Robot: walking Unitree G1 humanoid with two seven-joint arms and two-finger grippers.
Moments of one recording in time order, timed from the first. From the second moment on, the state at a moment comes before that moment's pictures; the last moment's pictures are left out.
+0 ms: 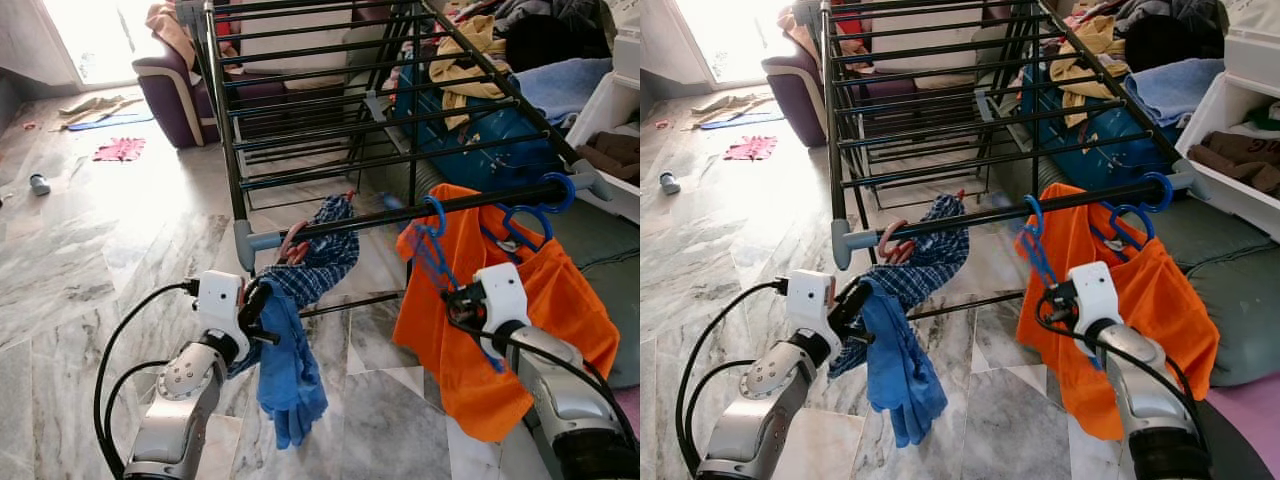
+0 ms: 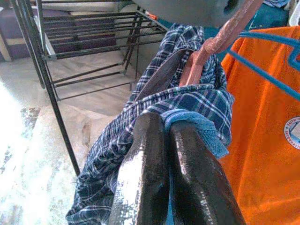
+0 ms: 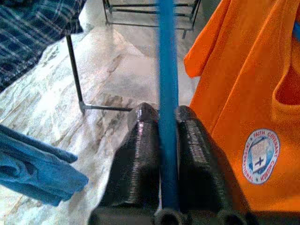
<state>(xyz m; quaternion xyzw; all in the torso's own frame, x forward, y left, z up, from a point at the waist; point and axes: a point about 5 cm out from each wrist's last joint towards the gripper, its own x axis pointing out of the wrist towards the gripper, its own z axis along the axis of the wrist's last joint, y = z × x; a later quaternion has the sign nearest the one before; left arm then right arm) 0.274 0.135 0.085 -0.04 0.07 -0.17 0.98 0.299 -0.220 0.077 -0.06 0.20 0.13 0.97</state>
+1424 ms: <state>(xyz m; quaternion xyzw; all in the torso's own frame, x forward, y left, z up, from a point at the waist) 0.271 0.125 0.085 -0.02 0.05 -0.16 0.99 0.233 -0.188 0.060 -0.01 0.13 0.05 0.99</state>
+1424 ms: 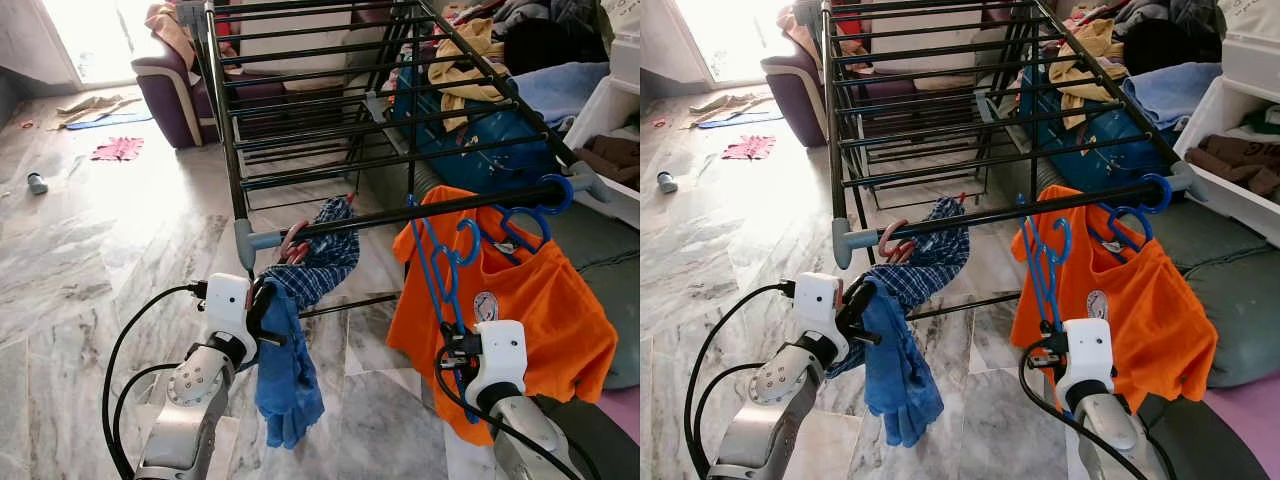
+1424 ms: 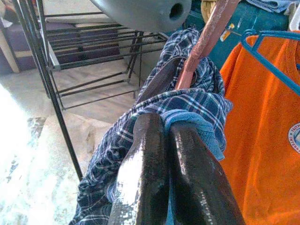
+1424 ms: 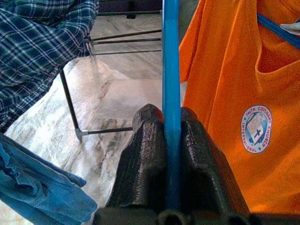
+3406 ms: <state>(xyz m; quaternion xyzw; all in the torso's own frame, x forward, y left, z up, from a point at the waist) 0.270 0.129 0.082 -0.02 0.06 -0.18 0.98 0.247 -0.182 0.066 -0.01 0.13 0.04 0.99</state>
